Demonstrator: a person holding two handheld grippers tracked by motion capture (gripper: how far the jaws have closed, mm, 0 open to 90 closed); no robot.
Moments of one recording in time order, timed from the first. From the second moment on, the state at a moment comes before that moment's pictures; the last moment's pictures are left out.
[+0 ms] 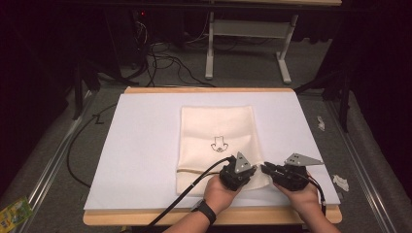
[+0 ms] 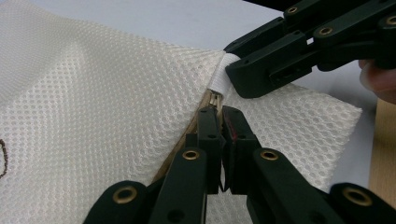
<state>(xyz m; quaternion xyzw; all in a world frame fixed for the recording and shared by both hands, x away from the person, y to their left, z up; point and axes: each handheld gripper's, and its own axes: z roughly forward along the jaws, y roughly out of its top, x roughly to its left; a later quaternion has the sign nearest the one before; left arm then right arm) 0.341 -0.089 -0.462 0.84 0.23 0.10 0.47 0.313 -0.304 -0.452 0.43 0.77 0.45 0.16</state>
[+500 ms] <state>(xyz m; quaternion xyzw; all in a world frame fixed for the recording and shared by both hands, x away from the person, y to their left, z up) 0.342 -0.081 -0.461 0.85 0.23 0.09 0.46 0.310 -0.296 -0.449 0.42 0.78 0.43 0.17</state>
